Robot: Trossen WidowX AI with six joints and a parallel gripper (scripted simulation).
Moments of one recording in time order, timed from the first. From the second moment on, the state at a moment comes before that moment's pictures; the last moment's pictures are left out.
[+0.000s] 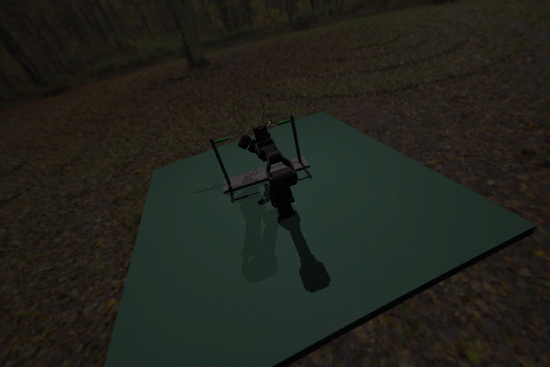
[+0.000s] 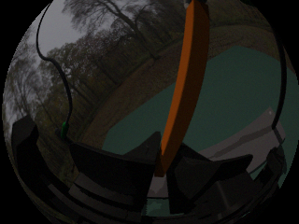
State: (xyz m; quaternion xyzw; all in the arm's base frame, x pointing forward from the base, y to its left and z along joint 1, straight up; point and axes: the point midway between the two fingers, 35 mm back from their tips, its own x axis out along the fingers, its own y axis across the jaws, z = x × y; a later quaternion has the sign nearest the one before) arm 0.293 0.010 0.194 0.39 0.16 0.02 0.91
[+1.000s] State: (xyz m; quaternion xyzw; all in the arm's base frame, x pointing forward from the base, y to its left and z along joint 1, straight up) arm 0.262 0.042 0.278 0.61 0.24 0.16 0.74
